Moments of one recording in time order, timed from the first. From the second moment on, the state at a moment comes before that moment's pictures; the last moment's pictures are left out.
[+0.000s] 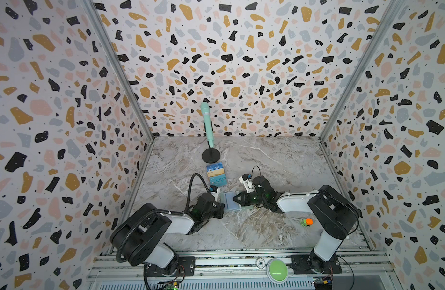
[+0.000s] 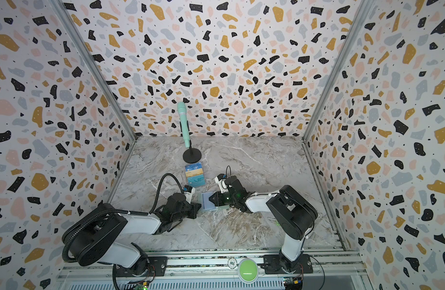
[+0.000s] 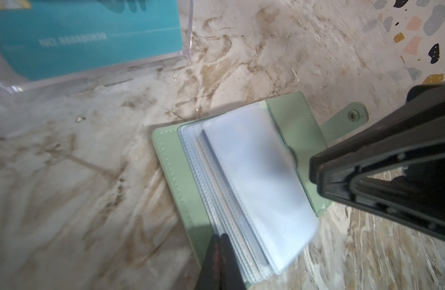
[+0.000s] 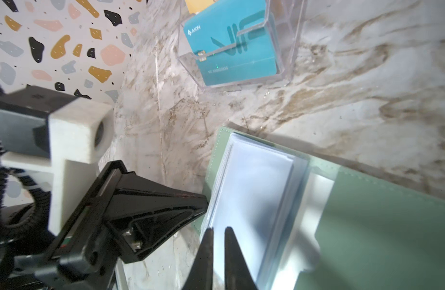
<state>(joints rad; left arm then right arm) -0.64 1.48 0.32 0.47 0.11 -0.51 0.75 1.75 0.76 0.34 -0.44 0.60</state>
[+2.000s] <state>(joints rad) -0.64 1.48 0.31 0.49 0.11 -0.51 0.89 1.76 0.98 -0.20 0.21 0.40</state>
